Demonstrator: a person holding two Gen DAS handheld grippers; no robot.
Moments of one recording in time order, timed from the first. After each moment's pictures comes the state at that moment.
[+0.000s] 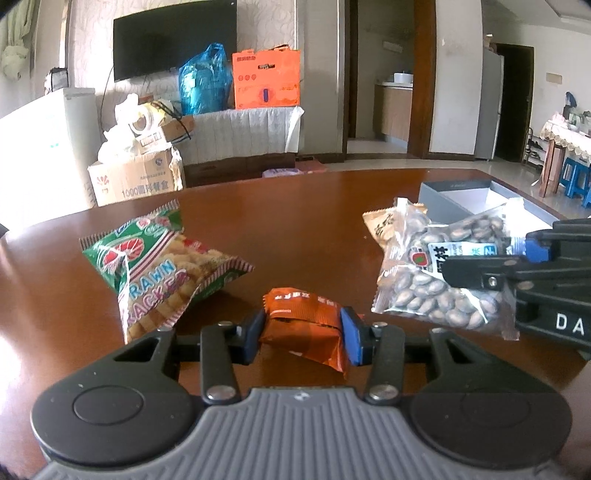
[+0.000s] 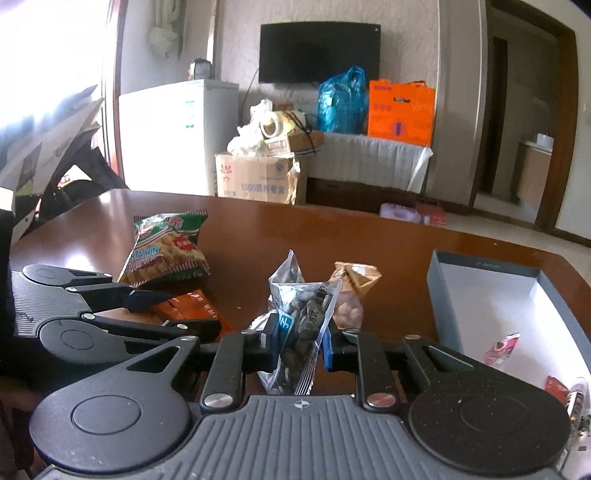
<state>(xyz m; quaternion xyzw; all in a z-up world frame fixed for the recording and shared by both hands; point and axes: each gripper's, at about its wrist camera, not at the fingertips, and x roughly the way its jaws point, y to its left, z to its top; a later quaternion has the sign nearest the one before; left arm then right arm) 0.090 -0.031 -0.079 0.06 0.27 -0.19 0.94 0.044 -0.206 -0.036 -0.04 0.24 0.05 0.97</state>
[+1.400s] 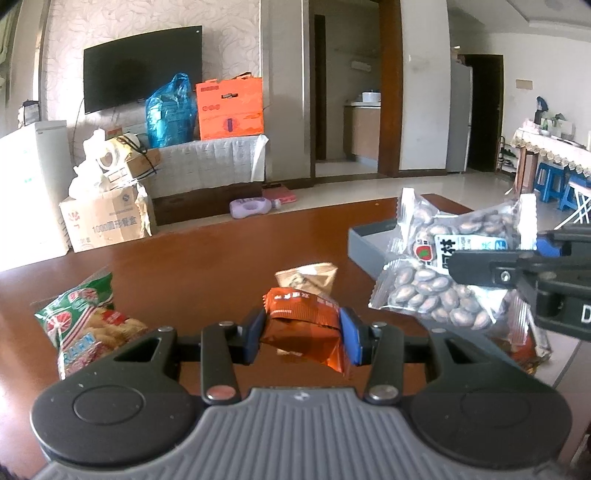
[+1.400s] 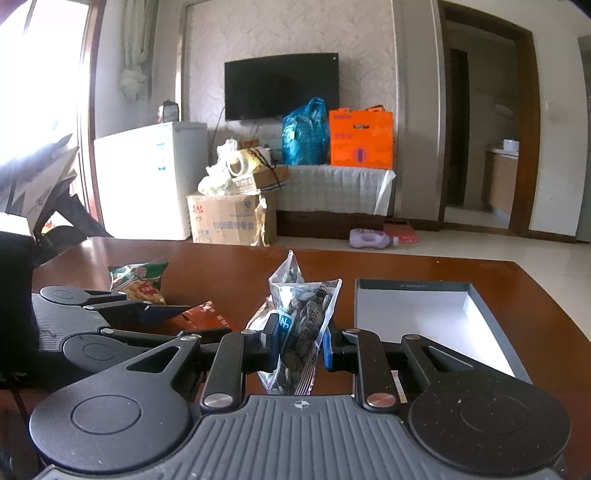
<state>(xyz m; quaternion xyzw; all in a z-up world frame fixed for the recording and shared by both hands) 0.071 -0.107 -0.038 0.07 0.23 -0.24 0.94 -0.006 -0.276 -0.001 0.00 0.19 0.01 0.98</state>
